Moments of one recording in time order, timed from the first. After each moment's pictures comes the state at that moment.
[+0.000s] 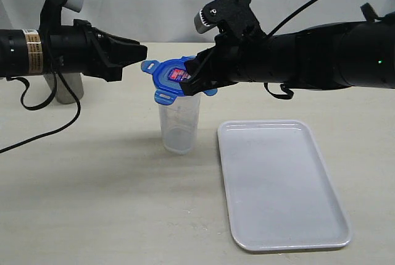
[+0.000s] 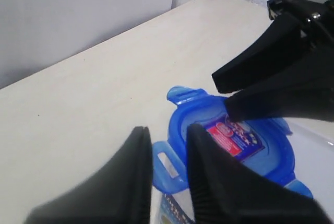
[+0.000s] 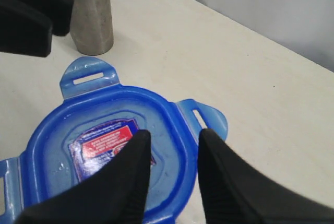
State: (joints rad) left arm 0.00 1.74 -0.93 1.33 -0.81 -1.07; right arm 0.49 1.74 -1.08 1.75 0.22 -1.89
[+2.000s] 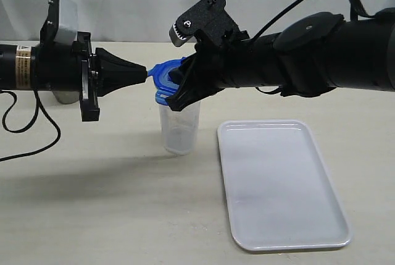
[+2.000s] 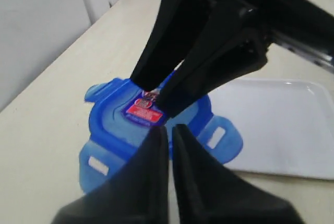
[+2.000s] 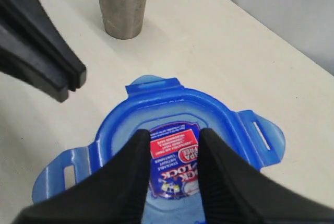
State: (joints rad) left arm 0.08 1.81 -0.93 1.51 -1.12 -0.74; right arm 0.57 1.73 -1.11 1.21 0.18 -1.47
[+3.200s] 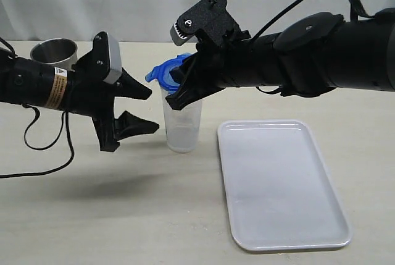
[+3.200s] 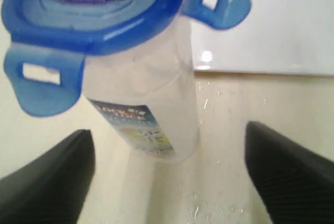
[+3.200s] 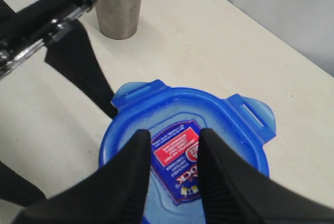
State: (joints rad) left arm -0.06 1.85 -0.93 1.66 -0.77 -0.79; right arm 0.57 1.73 -1.11 1.21 0.17 -1.46
